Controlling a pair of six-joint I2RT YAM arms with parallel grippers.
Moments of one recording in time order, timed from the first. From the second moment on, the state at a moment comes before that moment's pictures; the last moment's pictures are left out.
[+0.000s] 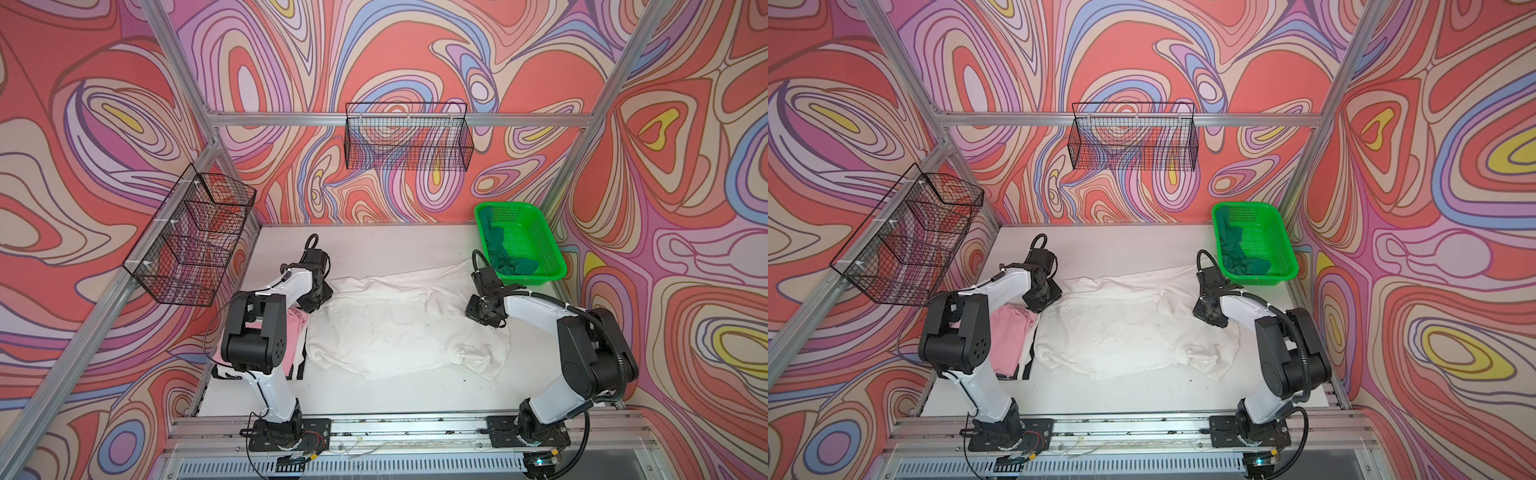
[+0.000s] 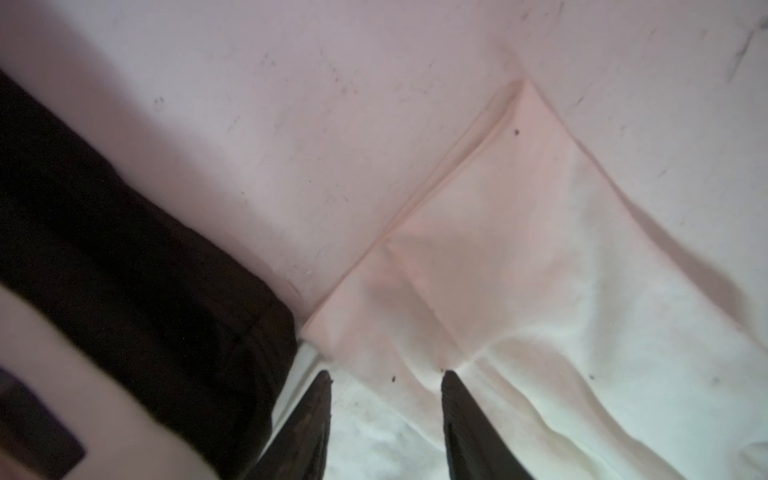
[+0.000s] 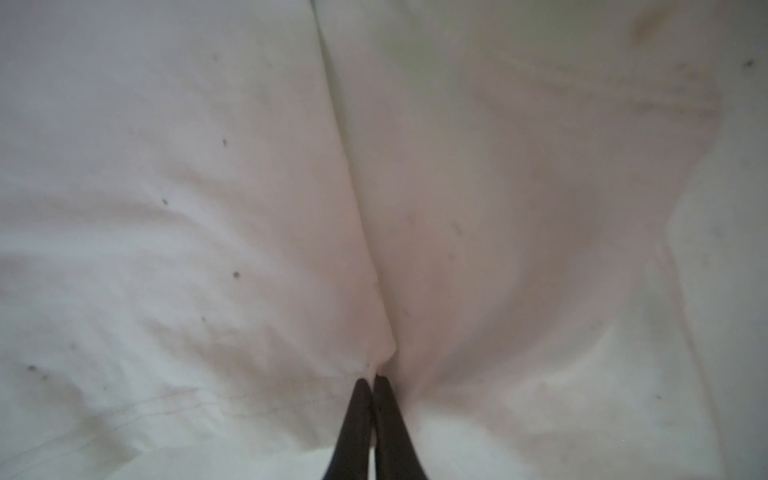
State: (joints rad) left arm -0.11 1.81 1.17 -0.68 -0.16 -0.86; right arm 0.24 1.62 0.90 -0.54 0.09 0.74
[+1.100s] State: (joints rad) left arm -0.11 1.85 1.17 -0.67 -0.16 -0.86; right arm 0.24 1.66 1.33 -0.61 0.06 0.67
